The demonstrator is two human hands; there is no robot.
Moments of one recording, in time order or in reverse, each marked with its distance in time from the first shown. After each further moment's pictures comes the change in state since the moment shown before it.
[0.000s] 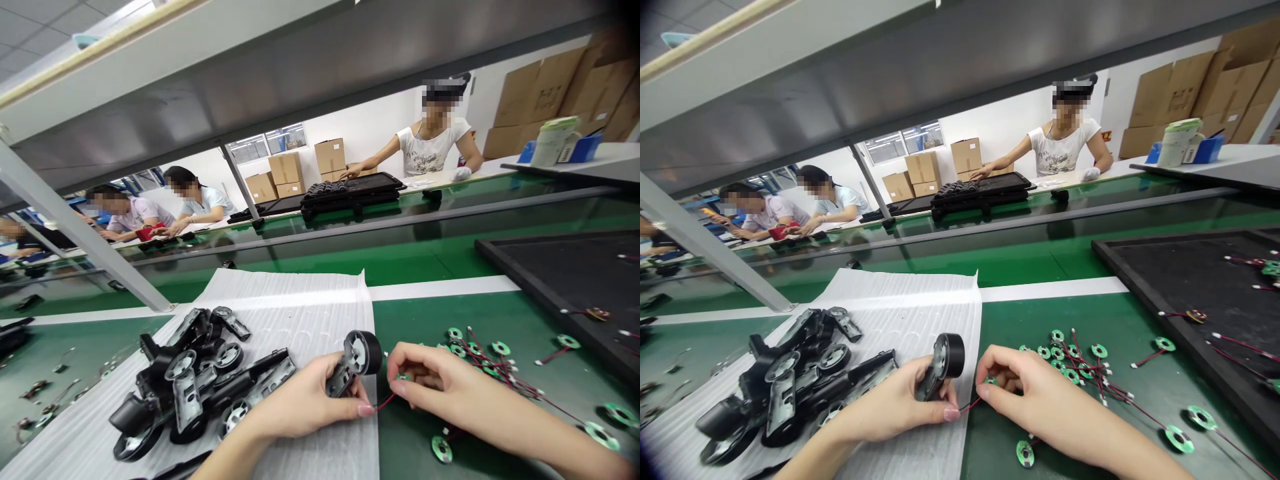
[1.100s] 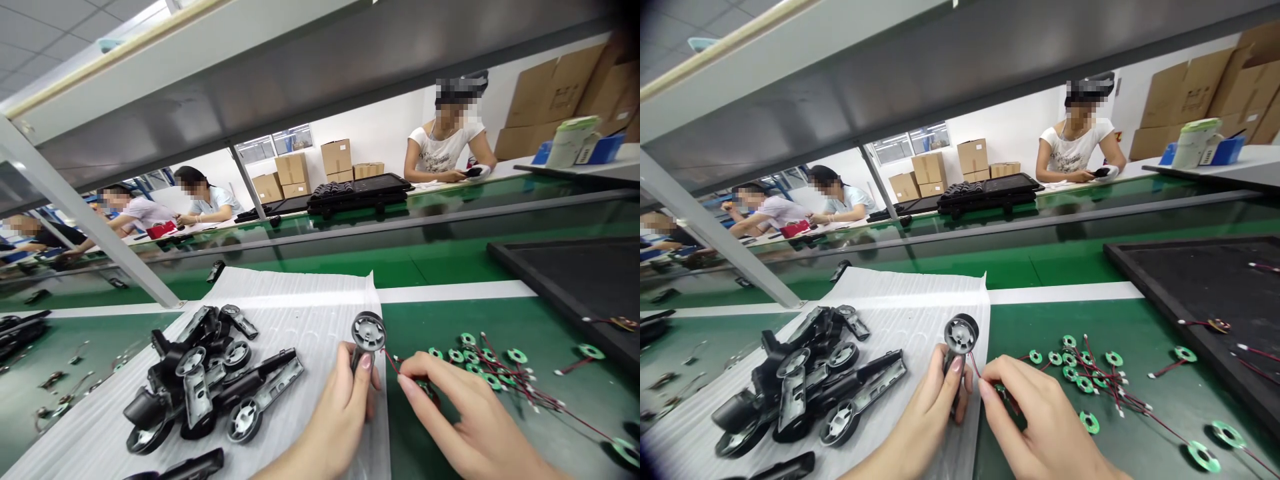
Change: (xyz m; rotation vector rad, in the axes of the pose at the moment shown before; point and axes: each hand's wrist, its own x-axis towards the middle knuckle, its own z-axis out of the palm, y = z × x) left_hand 0.007 -0.019 0.043 -0.024 0.389 0.084; right_hand -0.004 0.001 0.031 -0.393 0.485 -0.548
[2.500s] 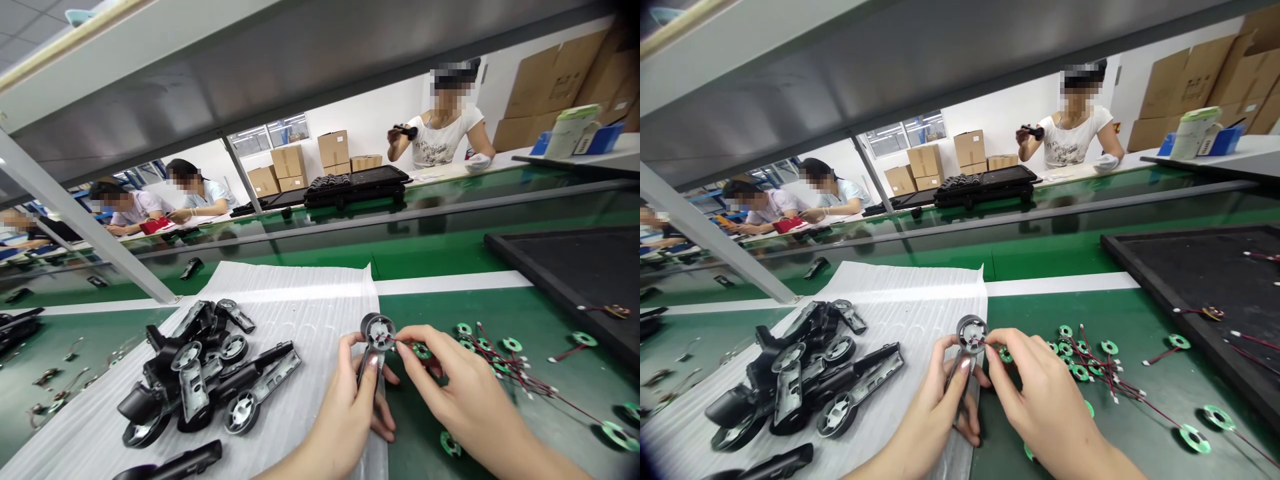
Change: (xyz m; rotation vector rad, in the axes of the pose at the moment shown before) left_hand 0.003 -0.003 0.018 -0.316 -0.022 -0.101; right_hand 0.001 0.014 0.005 -0.248 0.101 0.164
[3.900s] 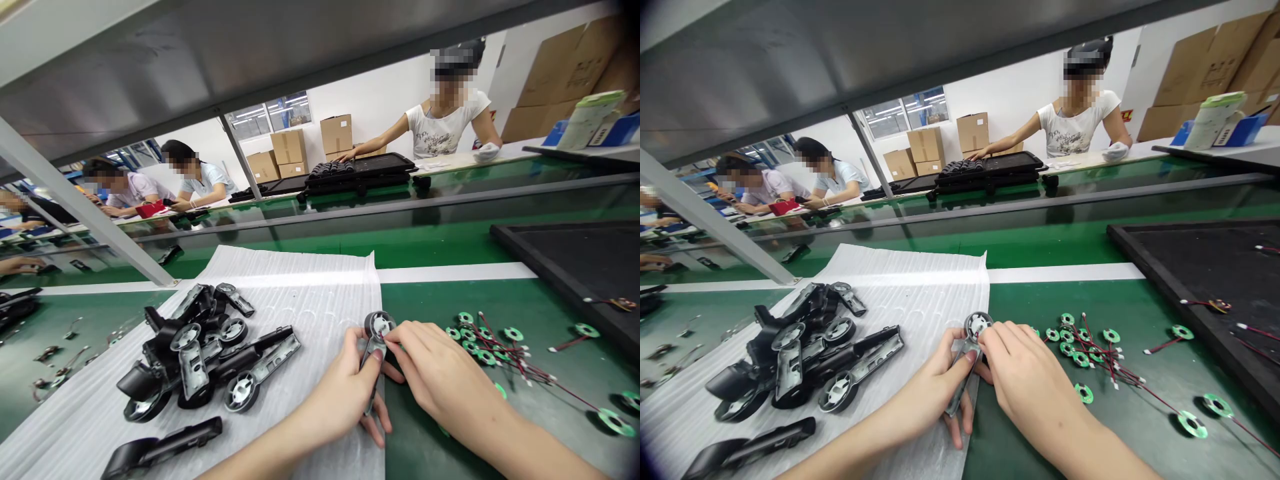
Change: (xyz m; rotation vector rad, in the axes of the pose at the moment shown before) left_hand 0.003 0.013 -0.006 -0.009 -0.186 -0.260; right_hand 0.002 0.006 0.011 -0.257 -0.157 -0.224
